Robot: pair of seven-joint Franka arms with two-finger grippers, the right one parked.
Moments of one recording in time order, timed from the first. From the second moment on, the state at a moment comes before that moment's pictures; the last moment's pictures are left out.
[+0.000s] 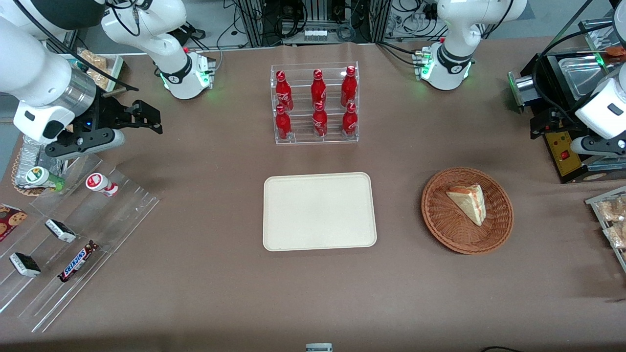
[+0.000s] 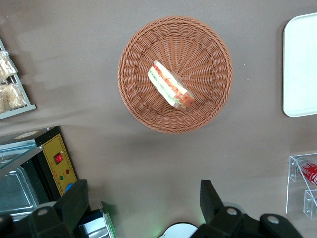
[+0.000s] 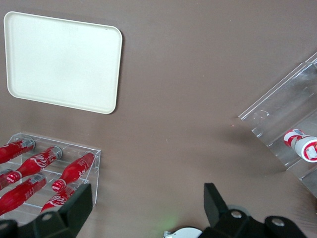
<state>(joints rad) -0.04 -0.03 0.03 -1.66 0.06 1.51 0.12</state>
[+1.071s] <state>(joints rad) -0.06 0.03 0.03 -1.72 0.06 1.56 0.12</state>
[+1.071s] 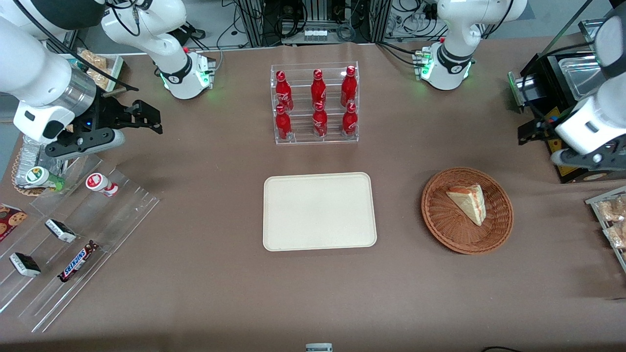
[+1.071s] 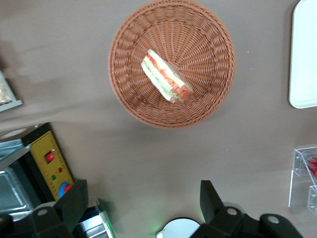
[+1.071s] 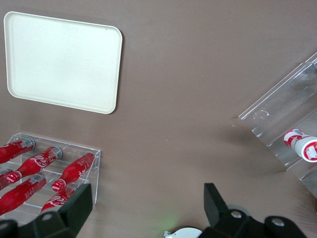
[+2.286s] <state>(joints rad) -0.09 0.19 0.04 -2.27 0.05 2.50 -1.00</state>
